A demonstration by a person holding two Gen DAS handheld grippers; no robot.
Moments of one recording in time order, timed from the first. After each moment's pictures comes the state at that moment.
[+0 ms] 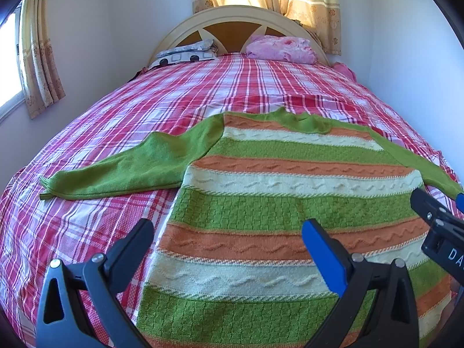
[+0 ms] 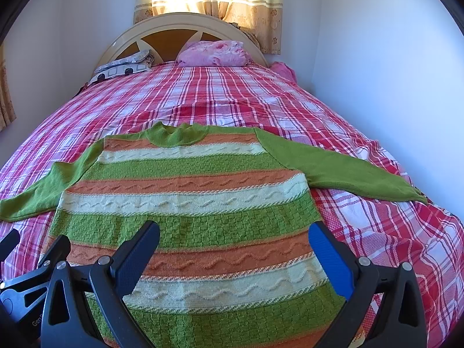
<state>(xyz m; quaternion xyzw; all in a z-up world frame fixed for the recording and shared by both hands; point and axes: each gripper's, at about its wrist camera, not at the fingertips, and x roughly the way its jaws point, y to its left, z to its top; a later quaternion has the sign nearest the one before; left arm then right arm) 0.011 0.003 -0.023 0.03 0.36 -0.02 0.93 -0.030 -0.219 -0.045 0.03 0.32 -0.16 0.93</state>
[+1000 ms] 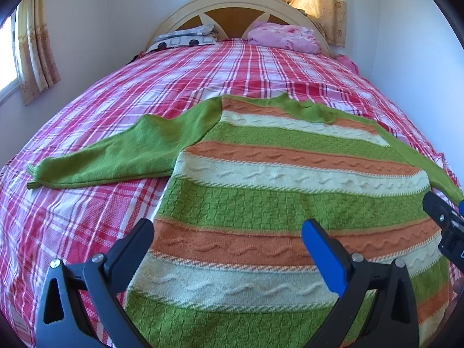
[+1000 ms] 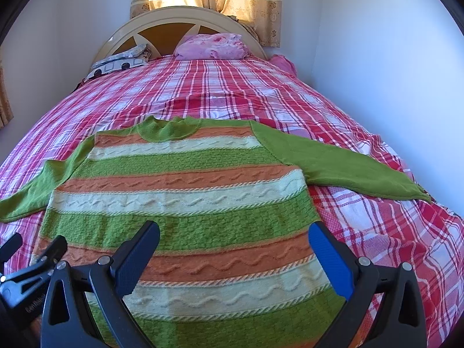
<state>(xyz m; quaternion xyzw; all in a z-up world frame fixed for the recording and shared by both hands) 0.032 0.002 -0.039 0.01 0.39 -0.02 0.92 -0.018 -0.240 -0.053 0.03 0.33 -0.16 0.93</state>
